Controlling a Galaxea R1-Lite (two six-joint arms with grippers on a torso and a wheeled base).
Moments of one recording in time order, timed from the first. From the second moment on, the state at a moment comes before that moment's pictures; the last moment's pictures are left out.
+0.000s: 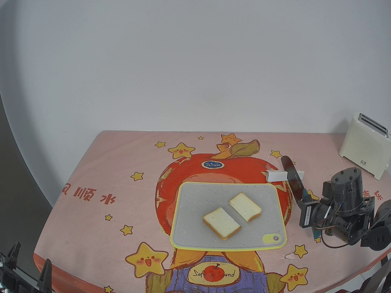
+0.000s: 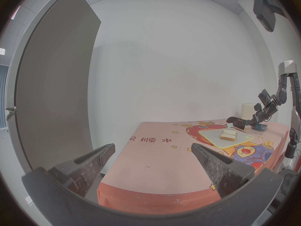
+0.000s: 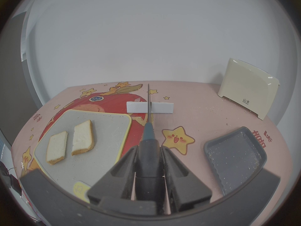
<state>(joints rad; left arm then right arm) 0.01 0.01 -0.02 0.00 -0.02 0.01 0.57 1.62 -0.40 -0.54 -0.47 0.35</state>
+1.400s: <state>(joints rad) 0.01 0.01 -0.02 0.00 -0.02 0.01 0.58 1.62 -0.40 -0.54 -0.49 0.37</state>
